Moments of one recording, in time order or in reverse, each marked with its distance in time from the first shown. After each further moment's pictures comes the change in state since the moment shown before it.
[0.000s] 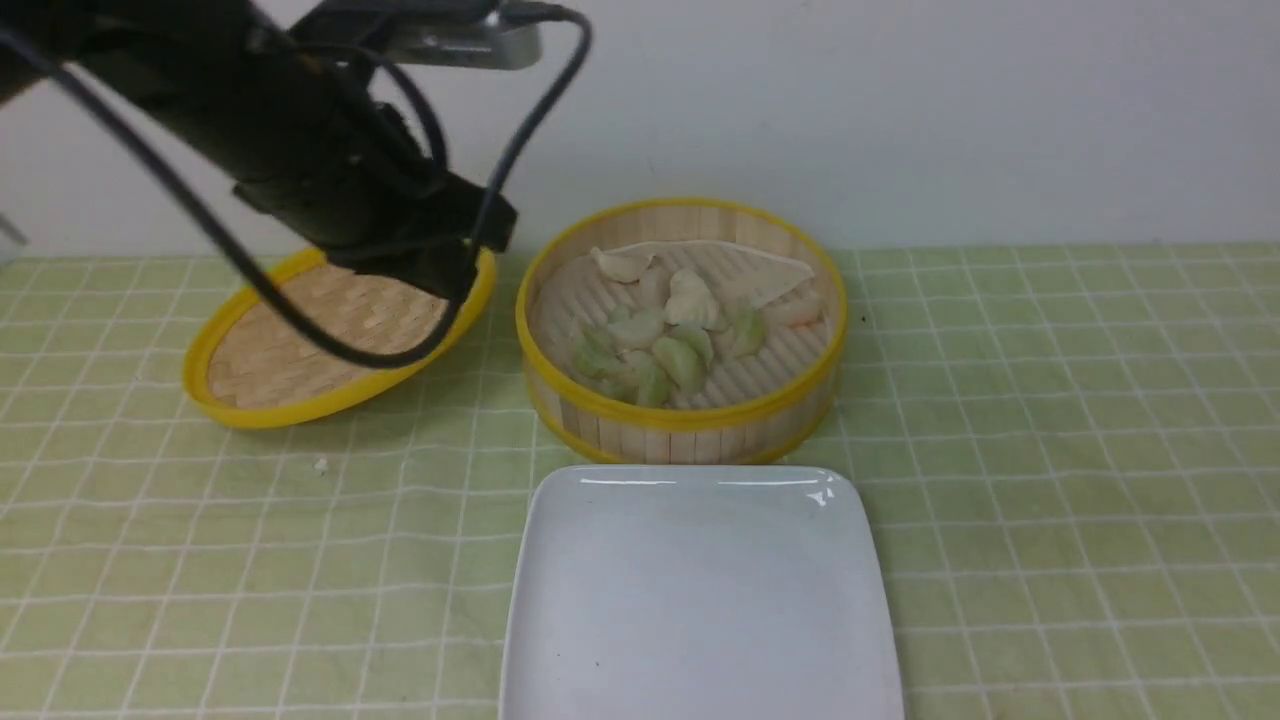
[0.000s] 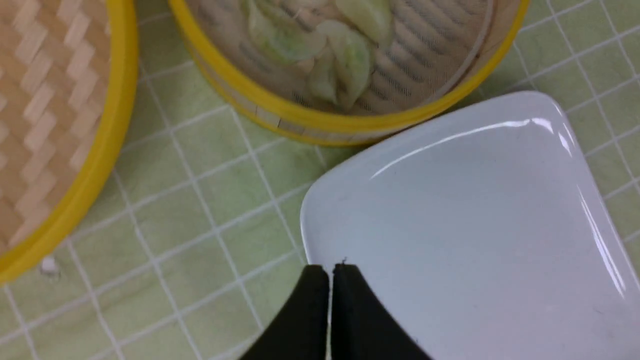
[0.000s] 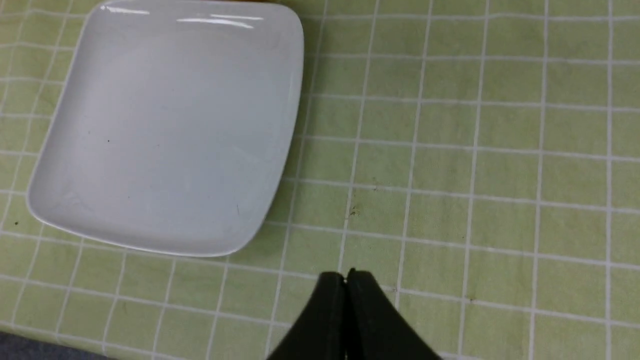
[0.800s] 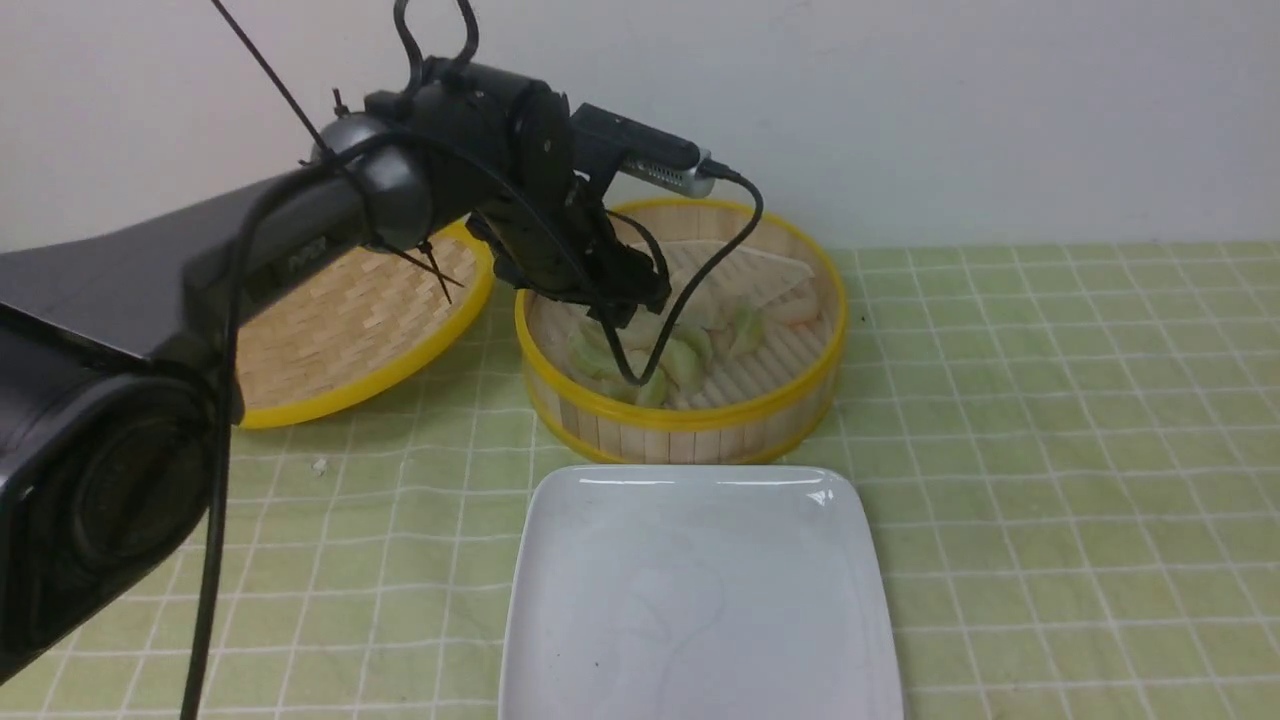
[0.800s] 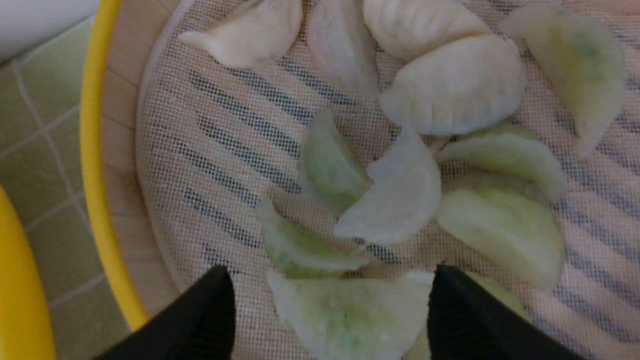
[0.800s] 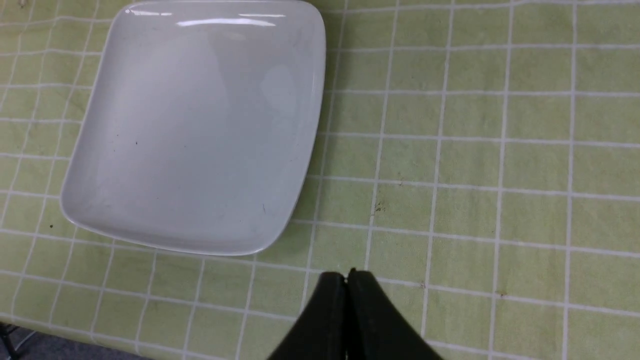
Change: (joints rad) right arm 0.000 0.000 0.000 0.039 0.003 0.026; left arm -0.098 0.515 -0.291 0.262 -0.302 -0.122
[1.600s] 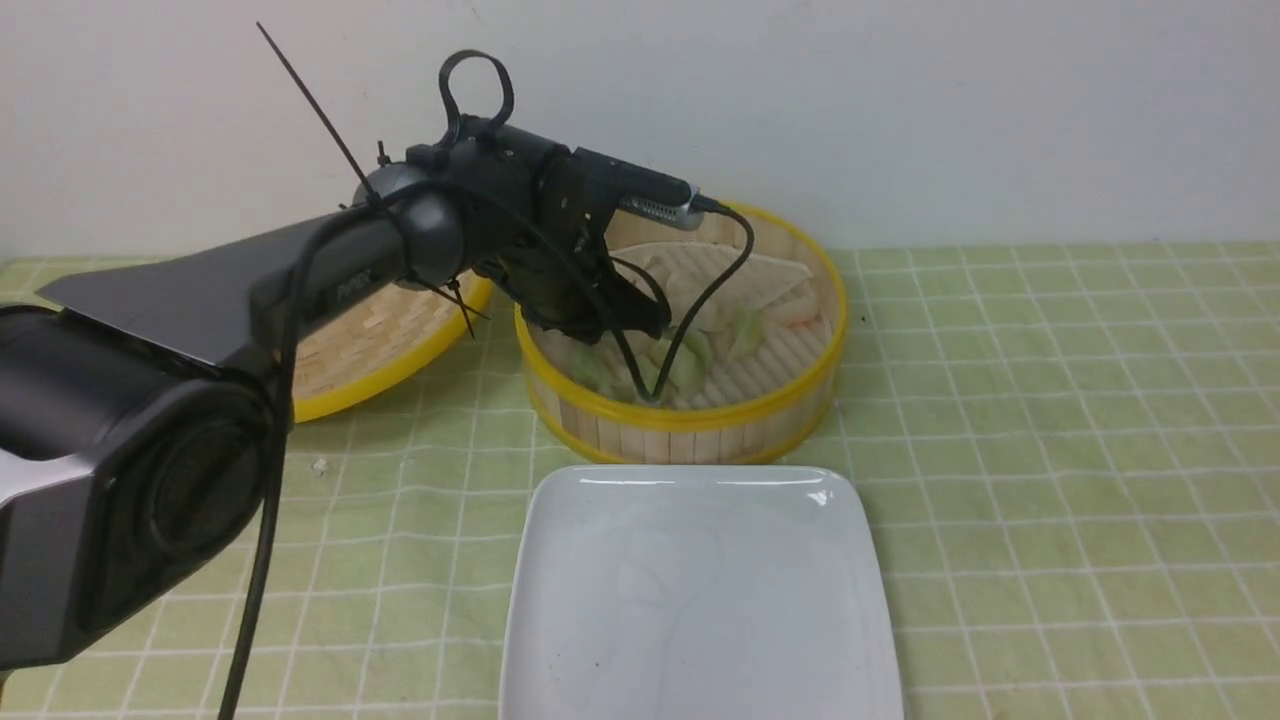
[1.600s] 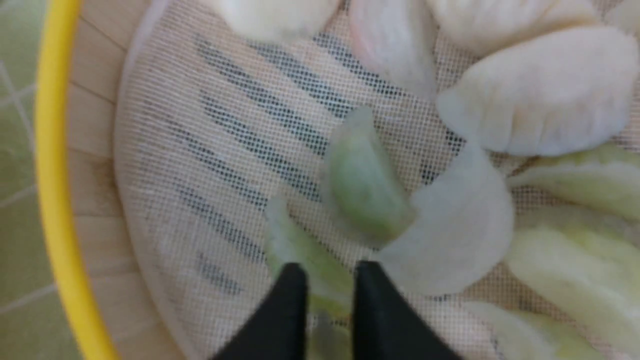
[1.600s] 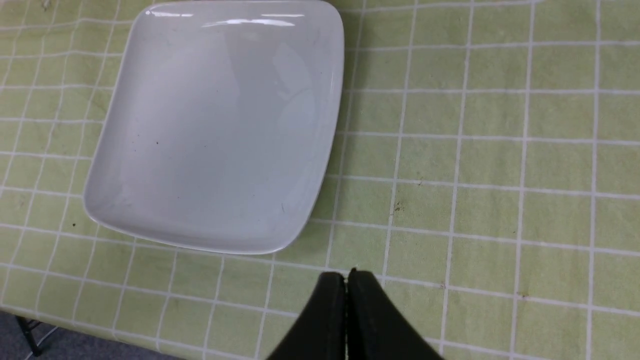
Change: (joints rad) right arm 0.000 0.000 0.000 0.034 0.000 -0.003; left arm 0.000 0.065 -0.008 0.050 -0.023 -0.099
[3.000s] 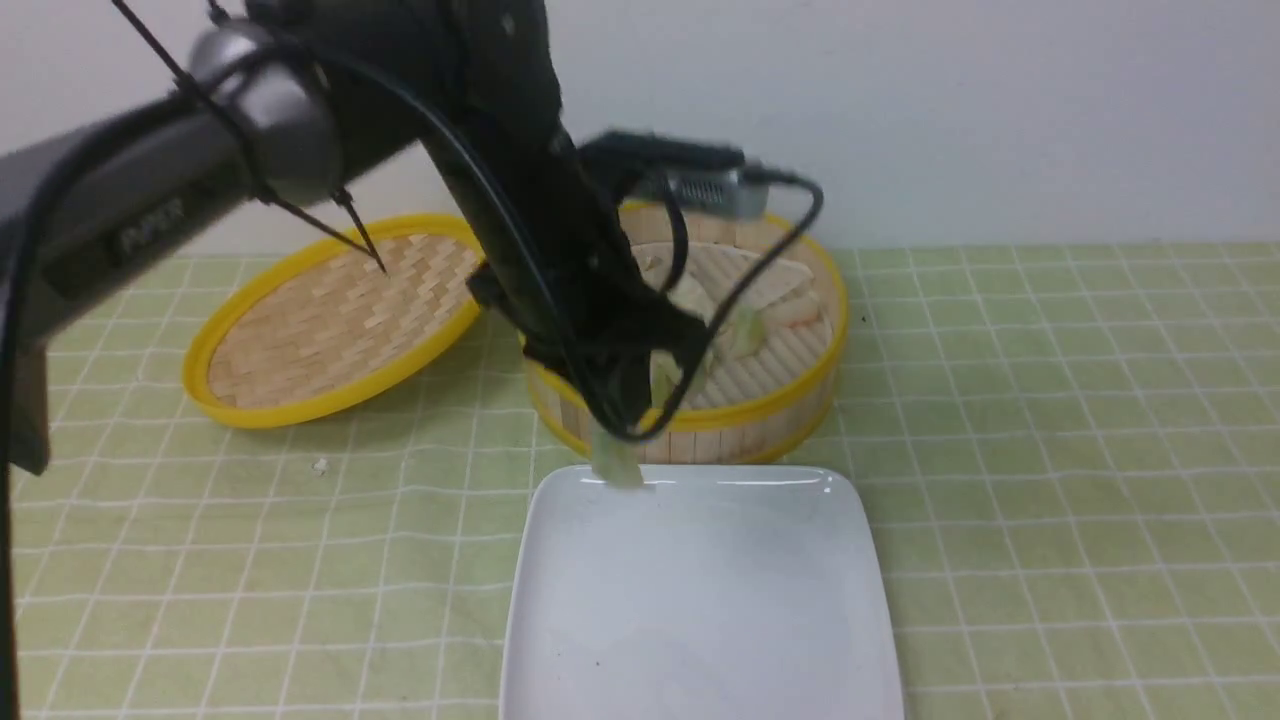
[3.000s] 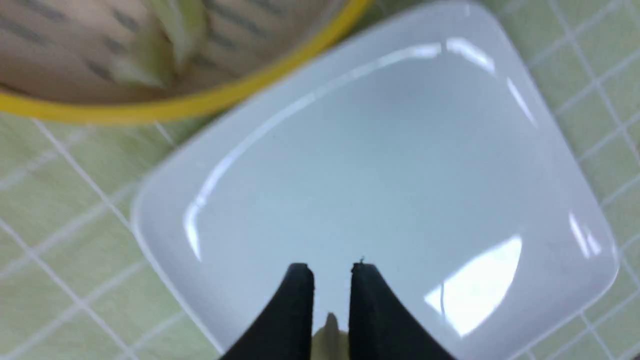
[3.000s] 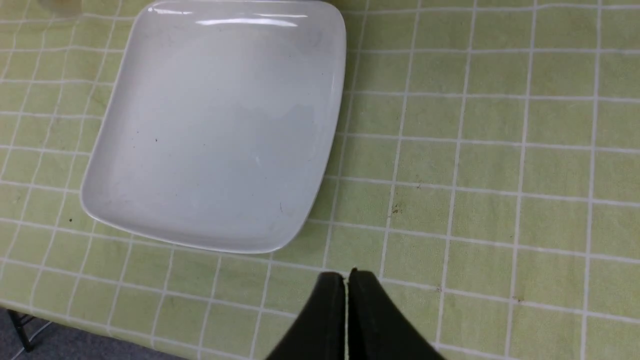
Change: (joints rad) right arm 0.000 0.000 0.000 0.001 -0.001 -0.023; left arm -0.085 -0.317 0.192 -0.354 0.498 0.202
